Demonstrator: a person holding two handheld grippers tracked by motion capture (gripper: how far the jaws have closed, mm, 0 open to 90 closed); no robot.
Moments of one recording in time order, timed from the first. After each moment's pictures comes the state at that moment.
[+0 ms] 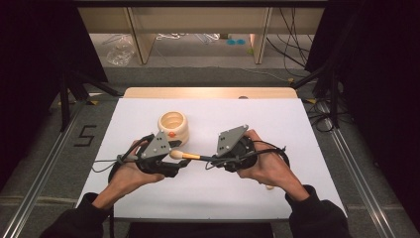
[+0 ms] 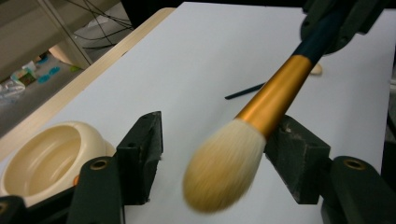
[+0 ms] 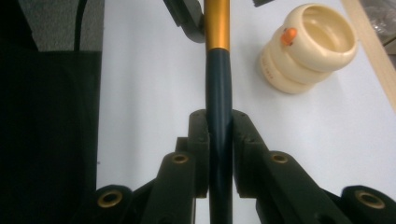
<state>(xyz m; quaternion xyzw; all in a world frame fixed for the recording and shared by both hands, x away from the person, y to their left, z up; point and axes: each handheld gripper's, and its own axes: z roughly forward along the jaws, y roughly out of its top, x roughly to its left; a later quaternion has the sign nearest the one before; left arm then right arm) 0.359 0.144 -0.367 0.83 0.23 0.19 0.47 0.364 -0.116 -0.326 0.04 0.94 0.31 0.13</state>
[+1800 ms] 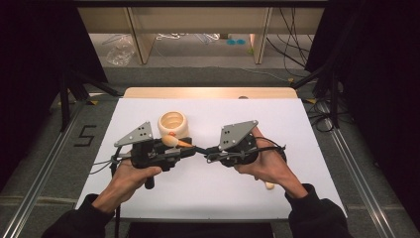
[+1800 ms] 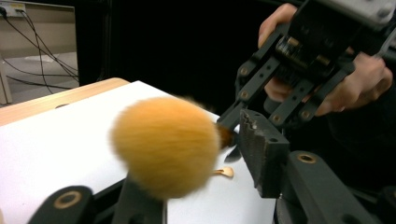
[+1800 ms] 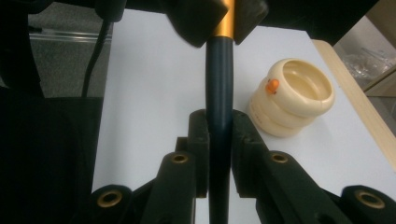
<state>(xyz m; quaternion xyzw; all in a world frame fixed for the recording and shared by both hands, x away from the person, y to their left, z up) 0.351 0.146 -0.347 0.72 0.24 0.05 0.65 0.369 -0.116 -0.322 0.02 0.91 0.40 0.13</state>
